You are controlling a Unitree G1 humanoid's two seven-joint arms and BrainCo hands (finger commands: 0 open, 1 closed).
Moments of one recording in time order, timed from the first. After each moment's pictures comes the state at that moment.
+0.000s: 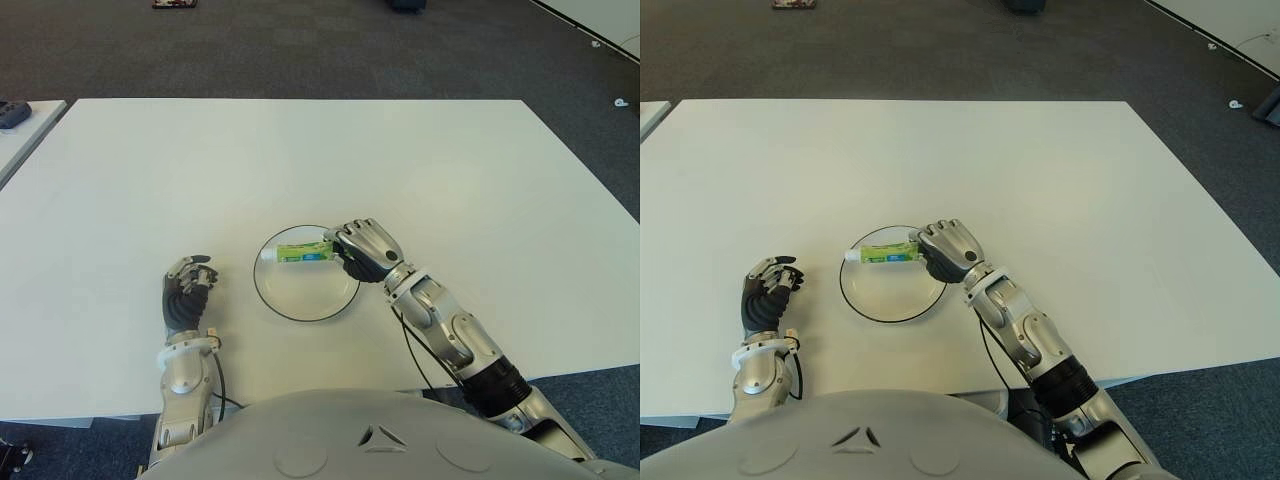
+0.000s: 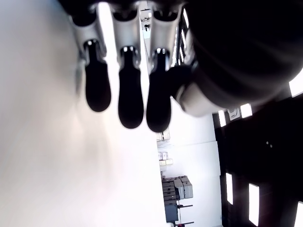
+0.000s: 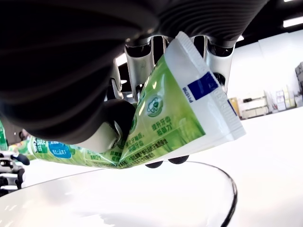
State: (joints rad) left arm 0.50 -0.05 0.10 -0.03 0.13 -0.21 0.24; right arm -0.01 -0.41 0.49 -0.14 -0.96 -0.17 -0.01
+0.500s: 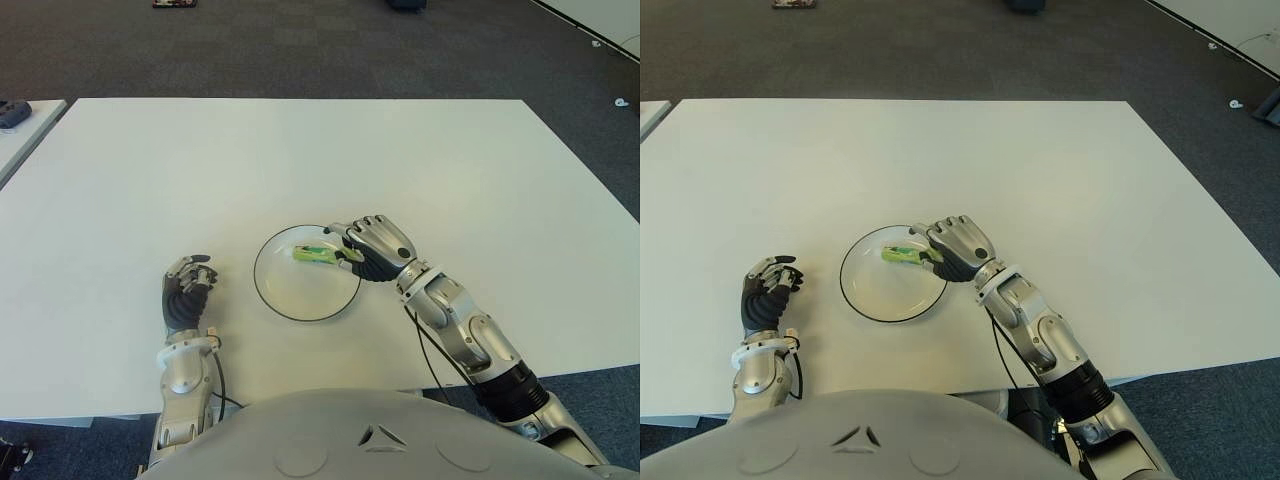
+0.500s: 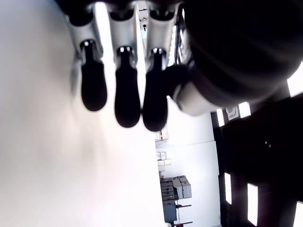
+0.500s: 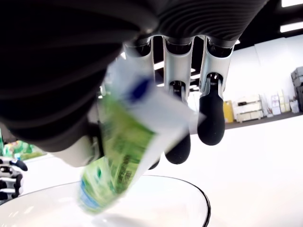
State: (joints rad) left arm 0.49 -0.05 0.10 -0.03 0.13 -0.22 0.24; right arm 0.01 -0.46 0.45 -0.22 -0.95 -0.18 0.07
